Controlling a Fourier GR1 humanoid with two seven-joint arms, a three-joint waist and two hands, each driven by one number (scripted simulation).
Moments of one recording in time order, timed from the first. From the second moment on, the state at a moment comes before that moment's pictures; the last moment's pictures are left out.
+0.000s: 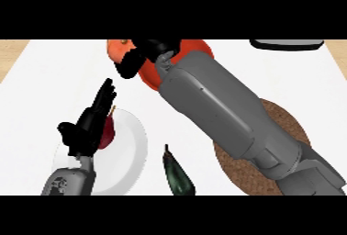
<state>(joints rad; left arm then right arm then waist) -0.15 0.04 -0.06 -1.54 -0.07 0.06 0.09 -1.31 -0.03 0.45 -0.90 0.47 -0.23 0.38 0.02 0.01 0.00</state>
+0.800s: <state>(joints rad) -0.19 0.04 -0.06 -1.53 -0.07 0.05 0.10 -1.31 -0.05 0.28 -0.34 0.49 -0.31 -0.01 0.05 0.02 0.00</state>
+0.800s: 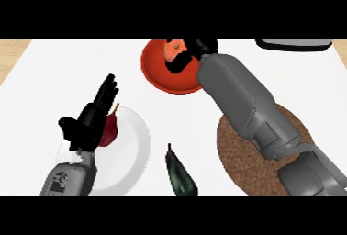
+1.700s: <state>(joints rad) -0.20 0.03 -0.06 -1.52 -0.08 0.06 0.08 -1.31 -0.08 -0.01 -0.25 0.25 -0.19 -0.38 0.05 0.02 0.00</state>
